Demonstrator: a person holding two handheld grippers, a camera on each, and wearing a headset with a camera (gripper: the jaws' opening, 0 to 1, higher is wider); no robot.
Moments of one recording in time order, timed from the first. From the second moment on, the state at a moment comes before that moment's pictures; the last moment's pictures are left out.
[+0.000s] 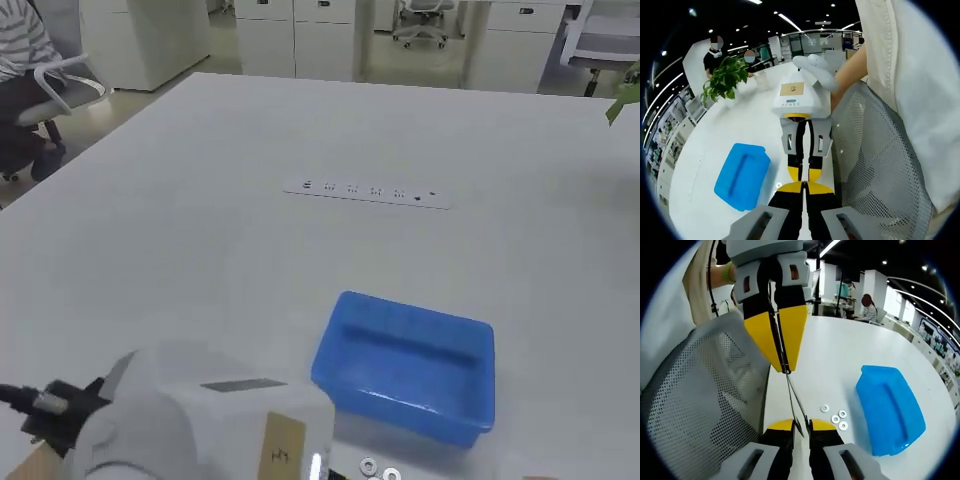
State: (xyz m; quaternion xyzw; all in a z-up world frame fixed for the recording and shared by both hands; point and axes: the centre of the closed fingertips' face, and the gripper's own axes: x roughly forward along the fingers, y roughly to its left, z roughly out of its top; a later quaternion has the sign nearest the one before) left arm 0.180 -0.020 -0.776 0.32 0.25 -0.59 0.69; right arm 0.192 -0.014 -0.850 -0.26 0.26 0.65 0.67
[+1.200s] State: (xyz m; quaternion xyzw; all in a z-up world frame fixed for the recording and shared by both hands) left arm 0.210 -0.016 -0.776 0.30 0.32 -0.60 0.67; right arm 0.207 0.004 -0.851 -0.22 0.27 0.65 0.68
